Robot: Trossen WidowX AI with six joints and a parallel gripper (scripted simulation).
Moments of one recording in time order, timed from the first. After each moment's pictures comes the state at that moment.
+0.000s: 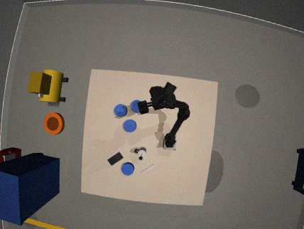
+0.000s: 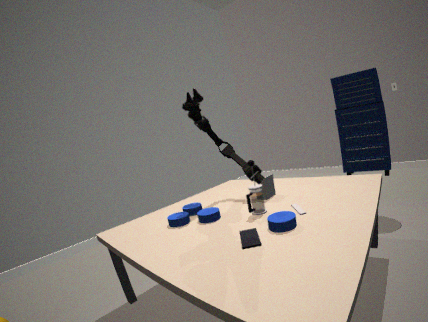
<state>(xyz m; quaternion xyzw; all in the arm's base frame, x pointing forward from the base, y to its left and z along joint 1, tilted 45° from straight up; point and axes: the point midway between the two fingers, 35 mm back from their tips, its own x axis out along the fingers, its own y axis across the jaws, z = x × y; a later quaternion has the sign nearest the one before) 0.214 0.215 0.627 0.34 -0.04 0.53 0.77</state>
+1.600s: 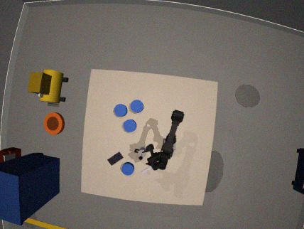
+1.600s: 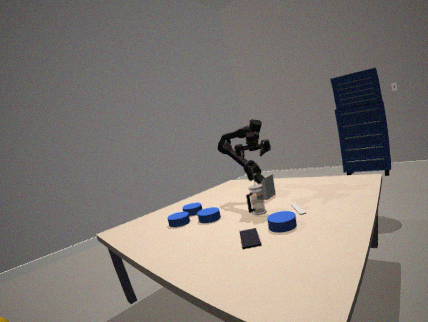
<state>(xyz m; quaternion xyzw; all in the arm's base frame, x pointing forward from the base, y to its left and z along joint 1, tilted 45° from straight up) 0.206 0.181 0.097 -0.38 0.33 0.03 0.86</state>
